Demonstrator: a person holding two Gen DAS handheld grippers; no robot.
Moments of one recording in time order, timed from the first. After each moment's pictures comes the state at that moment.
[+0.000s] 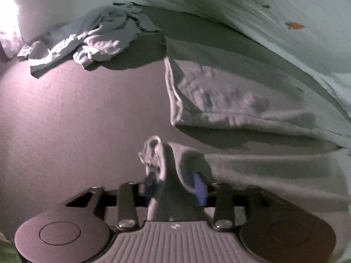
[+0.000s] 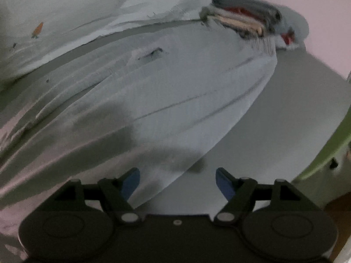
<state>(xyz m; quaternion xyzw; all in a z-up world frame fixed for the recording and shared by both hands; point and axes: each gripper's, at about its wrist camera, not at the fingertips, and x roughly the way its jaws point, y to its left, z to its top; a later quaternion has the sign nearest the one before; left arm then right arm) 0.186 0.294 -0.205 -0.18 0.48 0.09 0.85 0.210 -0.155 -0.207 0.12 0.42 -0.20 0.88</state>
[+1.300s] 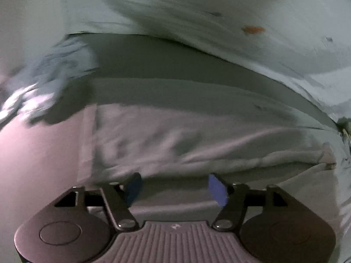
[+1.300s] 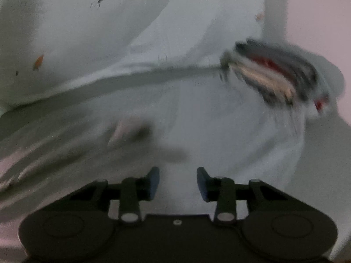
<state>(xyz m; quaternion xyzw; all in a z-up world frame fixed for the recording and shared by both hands) 0.324 0.160 -0.157 -0.13 0.46 0.07 0.88 0.352 -0.279 -0.167 0.05 0.34 -0.11 0.93</state>
